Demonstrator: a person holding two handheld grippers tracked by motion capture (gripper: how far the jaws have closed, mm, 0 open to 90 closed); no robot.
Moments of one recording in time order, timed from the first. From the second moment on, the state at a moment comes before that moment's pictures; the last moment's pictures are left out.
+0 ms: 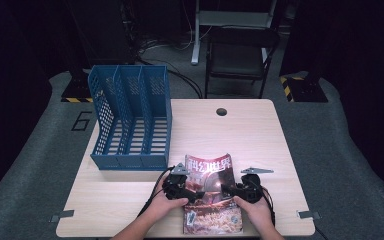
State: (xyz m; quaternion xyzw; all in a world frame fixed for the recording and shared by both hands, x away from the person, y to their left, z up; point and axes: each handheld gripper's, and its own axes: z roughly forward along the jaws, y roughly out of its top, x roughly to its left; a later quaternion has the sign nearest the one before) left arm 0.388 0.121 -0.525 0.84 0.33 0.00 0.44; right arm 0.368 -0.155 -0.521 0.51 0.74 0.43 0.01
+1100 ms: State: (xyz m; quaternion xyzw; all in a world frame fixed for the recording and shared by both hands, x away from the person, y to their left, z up) left arm 0.392 0.121 -0.499 0.82 0.39 0.00 0.42; right arm 0.374 -0.162 -0.523 0.52 0.73 0.44 -0.02
